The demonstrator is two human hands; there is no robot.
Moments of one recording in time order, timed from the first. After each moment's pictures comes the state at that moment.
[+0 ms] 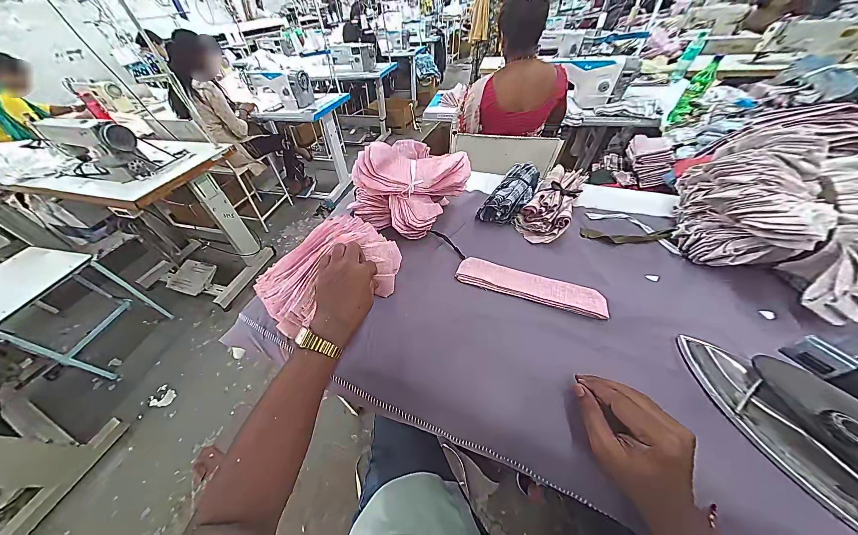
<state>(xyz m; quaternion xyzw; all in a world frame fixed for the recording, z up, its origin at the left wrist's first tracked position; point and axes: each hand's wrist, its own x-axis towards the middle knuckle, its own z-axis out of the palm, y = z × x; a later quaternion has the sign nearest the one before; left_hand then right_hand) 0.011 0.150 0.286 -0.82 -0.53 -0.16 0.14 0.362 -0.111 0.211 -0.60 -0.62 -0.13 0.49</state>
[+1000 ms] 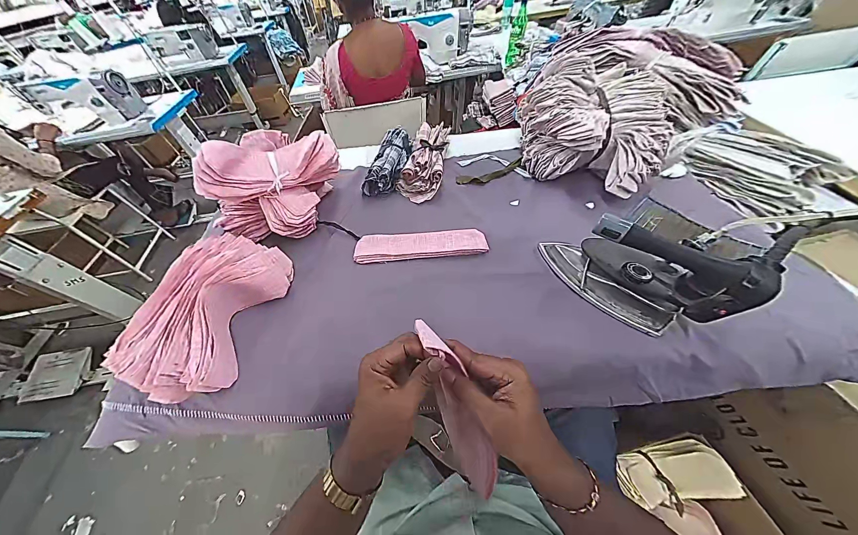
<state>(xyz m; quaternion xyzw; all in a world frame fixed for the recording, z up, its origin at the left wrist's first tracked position) 0.137 -0.042 0.257 -0.61 -0.12 -0.44 -0.65 0.278 -0.141 0.249 -0.44 -0.50 0.27 0.70</state>
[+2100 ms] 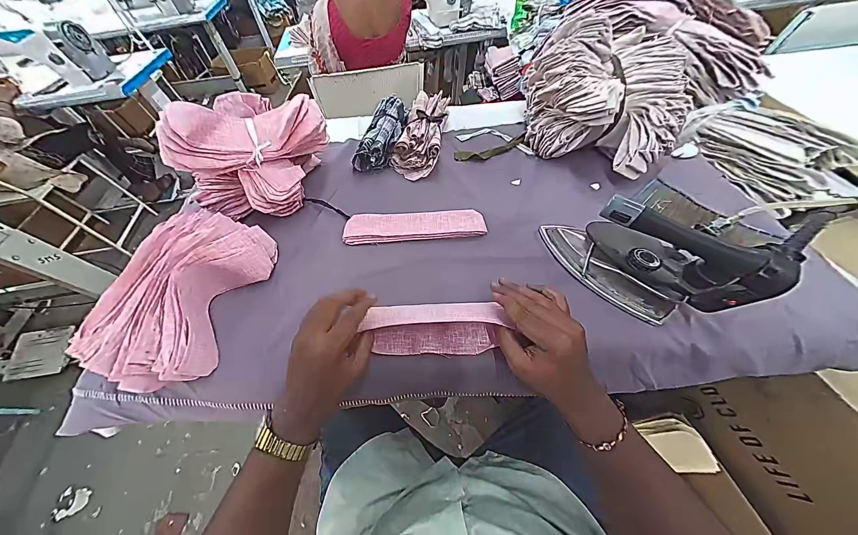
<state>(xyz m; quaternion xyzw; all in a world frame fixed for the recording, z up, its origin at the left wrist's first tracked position) 0.094 0.033 0.235 -0.91 -0.24 -0.34 -0.07 0.376 -0.144 0.215 -0.63 -0.62 -0.15 0.43</state>
